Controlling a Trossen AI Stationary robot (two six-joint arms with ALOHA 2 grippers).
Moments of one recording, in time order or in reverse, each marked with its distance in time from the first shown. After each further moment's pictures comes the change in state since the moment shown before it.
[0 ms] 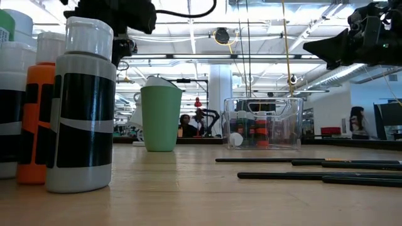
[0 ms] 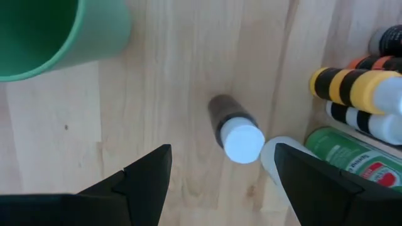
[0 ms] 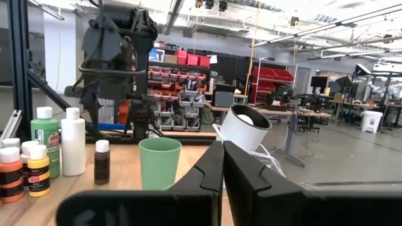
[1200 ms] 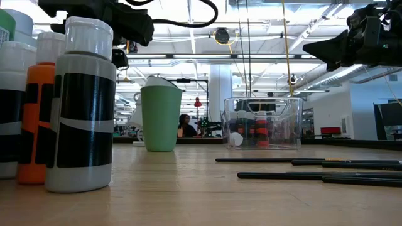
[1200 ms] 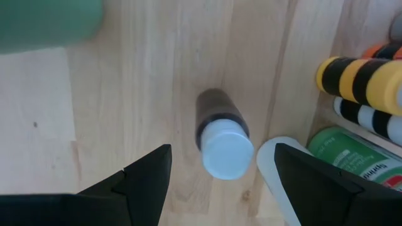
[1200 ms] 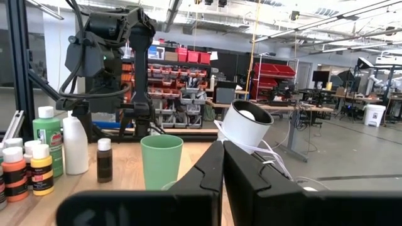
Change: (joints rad) left arm -0.061 0.054 -0.057 0.060 -0.013 -0.056; right arm 0.000 0.000 0.000 -0.015 0.000 0.019
